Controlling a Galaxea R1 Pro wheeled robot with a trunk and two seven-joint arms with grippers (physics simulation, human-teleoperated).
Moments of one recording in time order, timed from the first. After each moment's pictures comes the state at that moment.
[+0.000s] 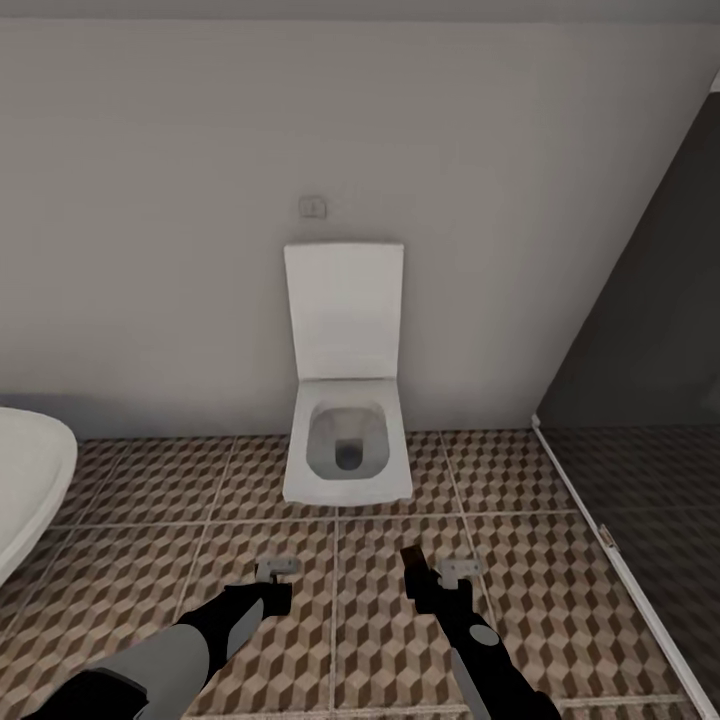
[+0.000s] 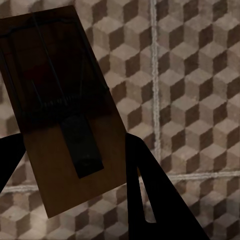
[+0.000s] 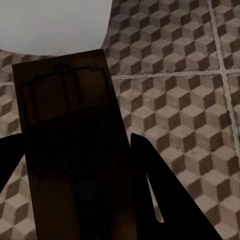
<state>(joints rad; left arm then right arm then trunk) -0.74 -0.06 -0.28 -0.13 0.29 0.18 0.04 -0.33 0.11 0.12 -0.86 -0.06 0.08 -0.06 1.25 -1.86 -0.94</state>
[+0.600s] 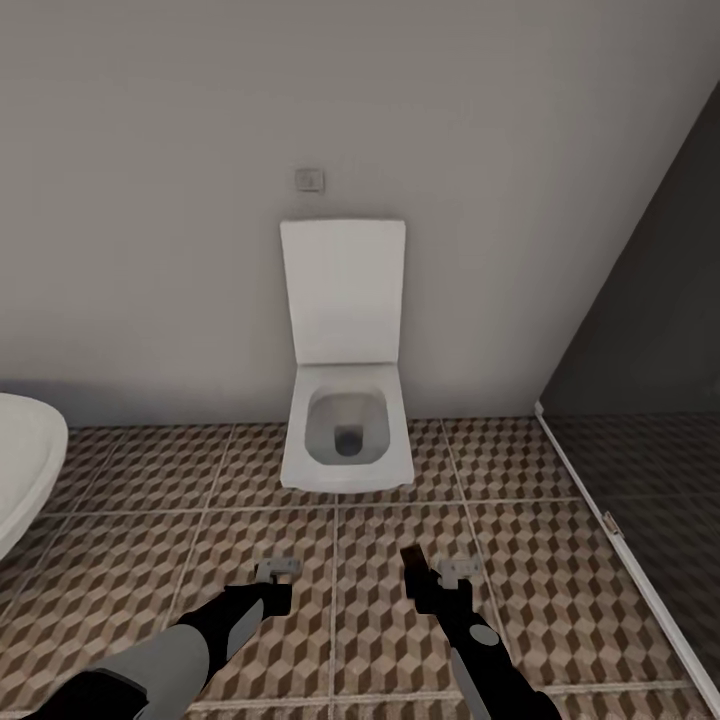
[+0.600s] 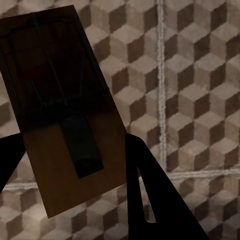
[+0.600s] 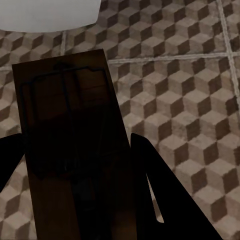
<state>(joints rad) -0.74 -0.06 -0.28 -0.13 0.29 0.18 0.04 -0.33 0.11 0.12 -0.86 -0.06 0.08 -0.06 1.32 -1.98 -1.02</state>
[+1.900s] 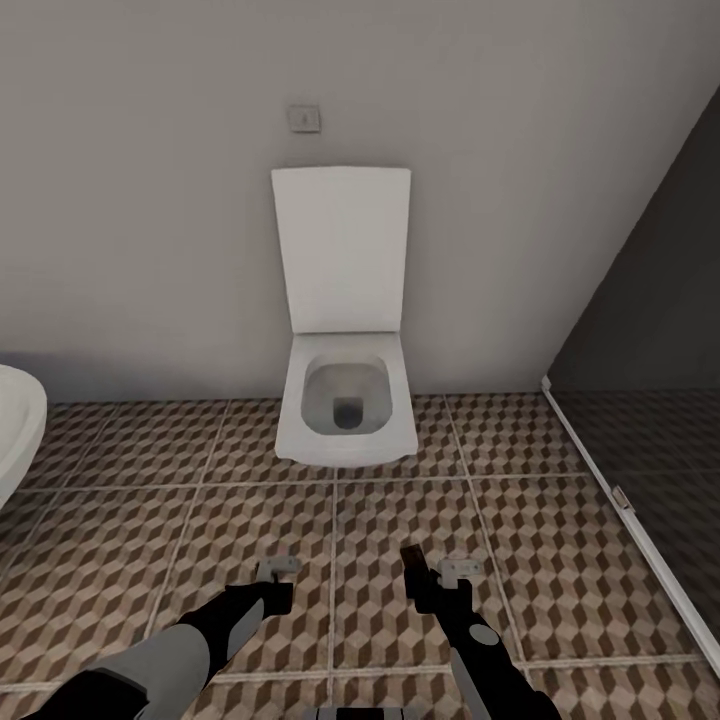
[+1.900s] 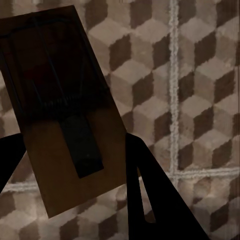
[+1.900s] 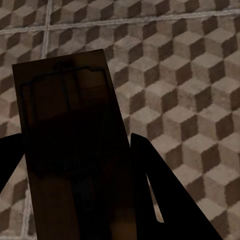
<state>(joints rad) -0.74 -0.07 -0.28 -0.13 0.29 0.17 0.03 -0.33 0.11 0.12 -0.86 -0.06 0.08 -0.06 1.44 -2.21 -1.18</state>
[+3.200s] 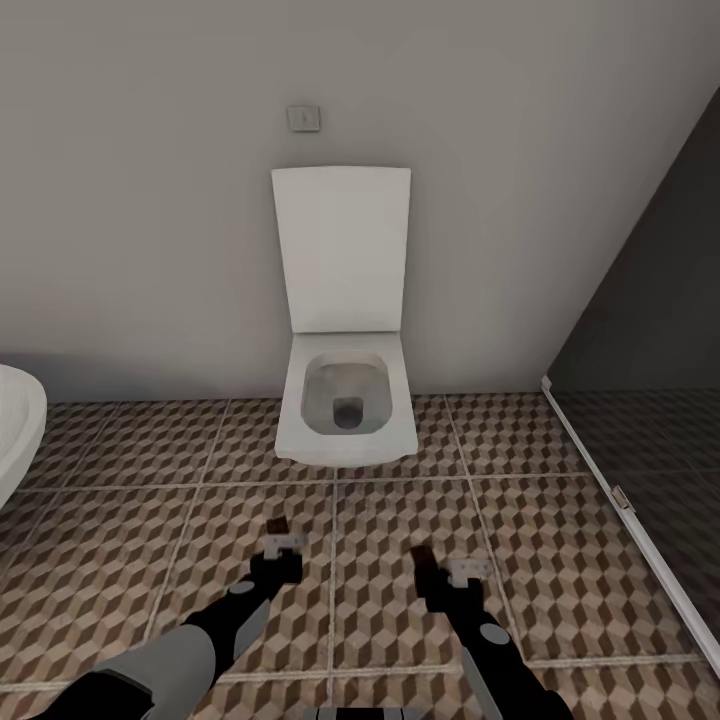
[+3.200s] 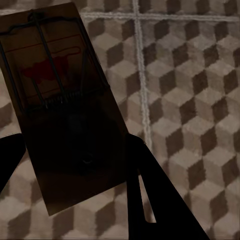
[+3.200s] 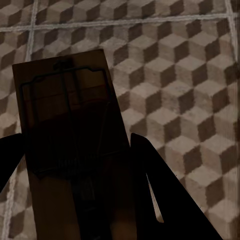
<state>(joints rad) -0.74 -0.08 -0.28 -0.14 0.29 -0.17 0.01 -0.33 0.08 0.12 -0.87 -0.06 0.08 -0.07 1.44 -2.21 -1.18</state>
